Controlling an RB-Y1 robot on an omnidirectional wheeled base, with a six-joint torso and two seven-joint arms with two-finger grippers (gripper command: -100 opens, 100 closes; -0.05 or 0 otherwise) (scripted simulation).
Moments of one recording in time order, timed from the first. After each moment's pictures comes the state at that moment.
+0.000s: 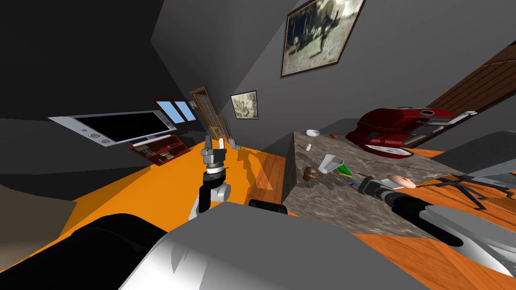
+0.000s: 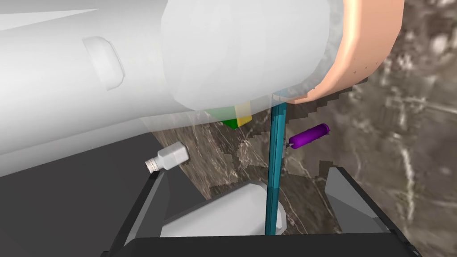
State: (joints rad) left arm 0.48 0.03 0.01 -2.39 0.03 -0.55 0.06; right arm 0.21 -1.12 0.08 -1.15 0.92 -0.26 0.88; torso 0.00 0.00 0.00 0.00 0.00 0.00
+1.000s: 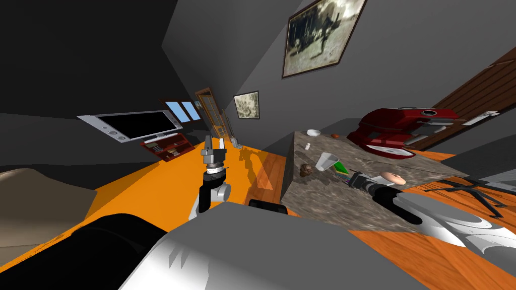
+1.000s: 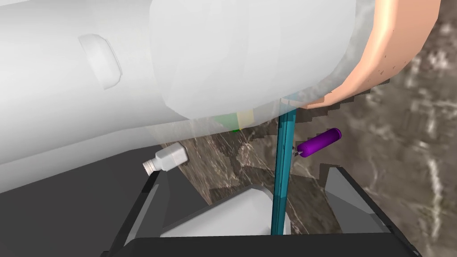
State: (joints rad) left arm 0.48 0.03 0.01 -2.39 0.03 -0.55 0.06; right arm 0.05 -1.19 0.36 -1.14 0.79 -0.10 0.84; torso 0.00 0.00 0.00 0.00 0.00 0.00
